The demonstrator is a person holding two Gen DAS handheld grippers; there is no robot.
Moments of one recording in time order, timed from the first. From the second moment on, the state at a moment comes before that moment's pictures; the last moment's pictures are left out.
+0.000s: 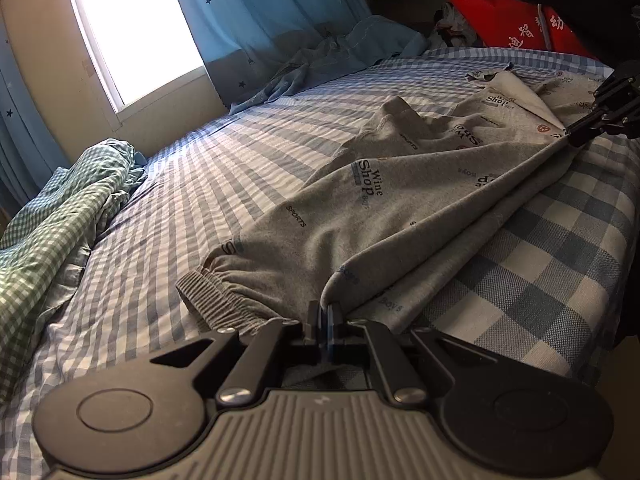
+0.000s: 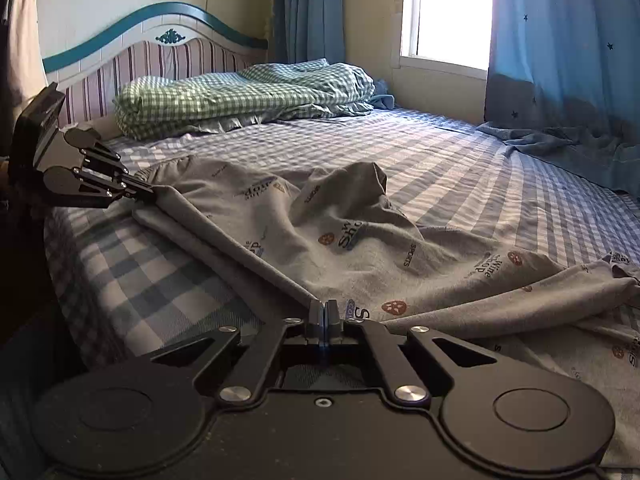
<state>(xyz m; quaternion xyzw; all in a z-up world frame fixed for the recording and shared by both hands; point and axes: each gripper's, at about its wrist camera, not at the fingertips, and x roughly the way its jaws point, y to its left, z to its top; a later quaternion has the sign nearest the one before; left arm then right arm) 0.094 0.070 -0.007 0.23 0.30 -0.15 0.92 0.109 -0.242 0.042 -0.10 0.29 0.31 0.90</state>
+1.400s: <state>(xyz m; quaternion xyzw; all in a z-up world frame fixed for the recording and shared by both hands) 0.279 -0.194 -0.024 -0.14 0.41 -0.37 0.82 0.360 -0.466 0.055 0.33 0.39 0.14 0.85</state>
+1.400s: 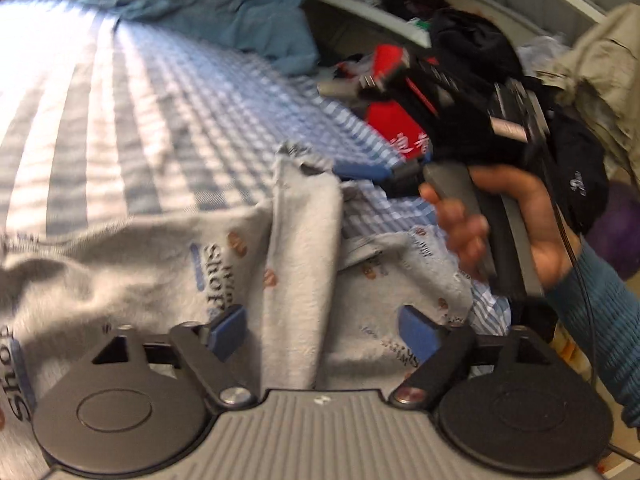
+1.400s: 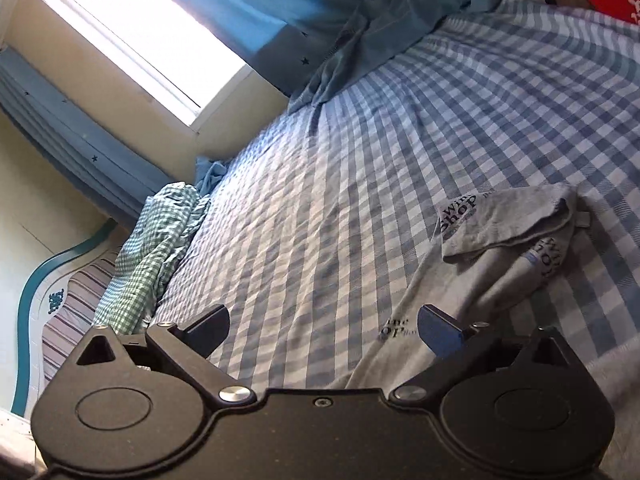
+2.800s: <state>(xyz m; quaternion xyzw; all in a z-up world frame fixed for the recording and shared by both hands) 0.226 -0.221 0.023 -0.03 0.36 -0.35 0.87 0.343 -0.521 0.144 0.08 0.36 0.03 0.93</state>
